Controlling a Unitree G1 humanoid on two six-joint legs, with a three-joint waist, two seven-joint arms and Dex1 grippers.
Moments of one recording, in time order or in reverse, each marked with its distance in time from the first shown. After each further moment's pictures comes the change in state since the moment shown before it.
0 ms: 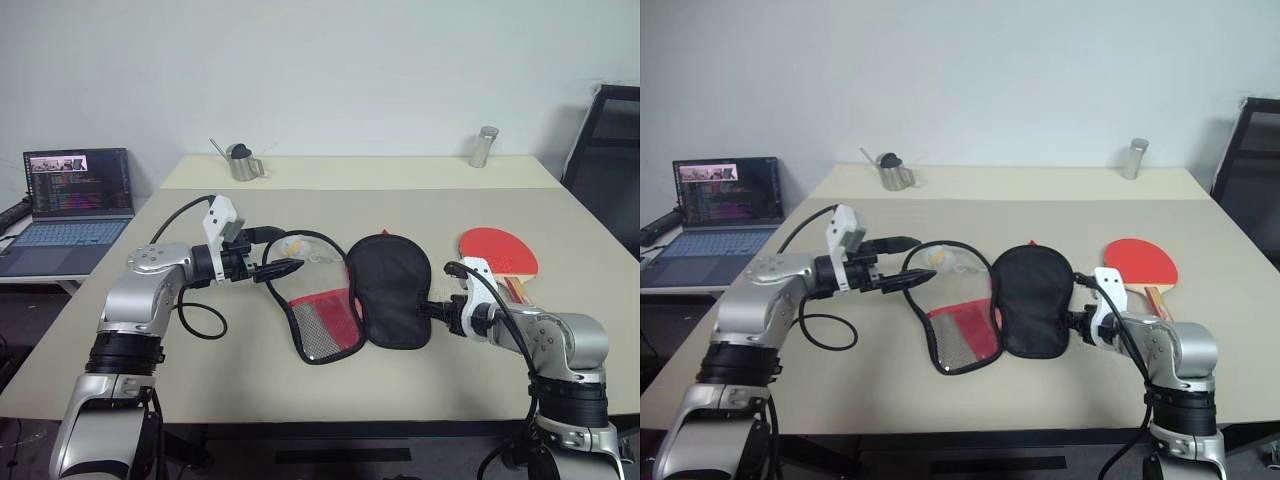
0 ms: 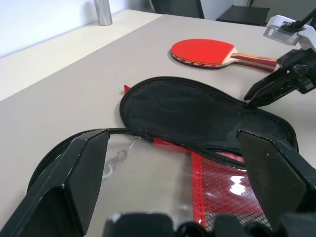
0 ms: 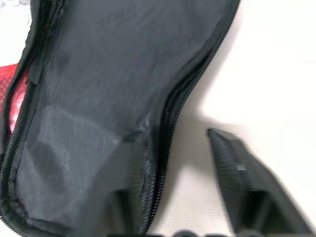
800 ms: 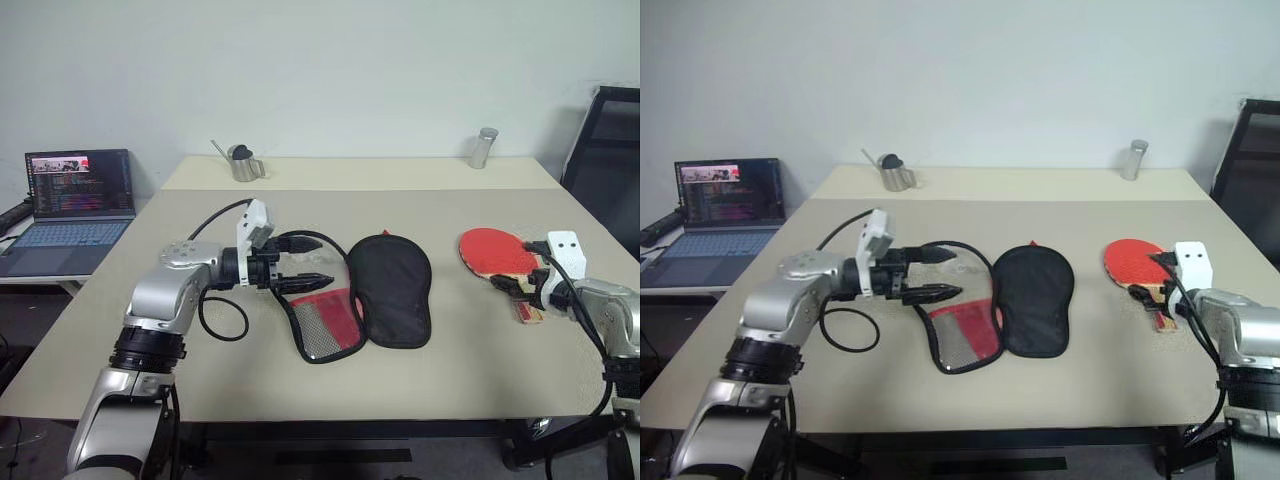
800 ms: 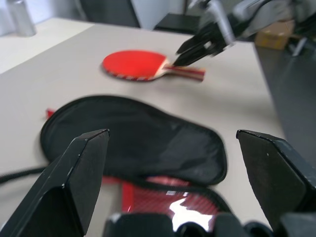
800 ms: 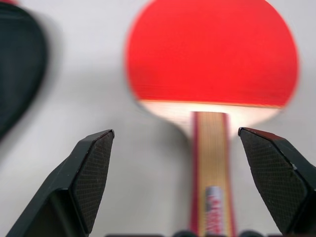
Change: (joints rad) left arm -0.061 -0.055 -0.087 -0.092 -0.062 0.115 -0.139; right arm -0.074 -0.361 -0.019 0.427 -0.126 -0.386 0.173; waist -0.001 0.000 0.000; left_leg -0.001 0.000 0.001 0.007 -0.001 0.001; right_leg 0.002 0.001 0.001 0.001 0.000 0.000
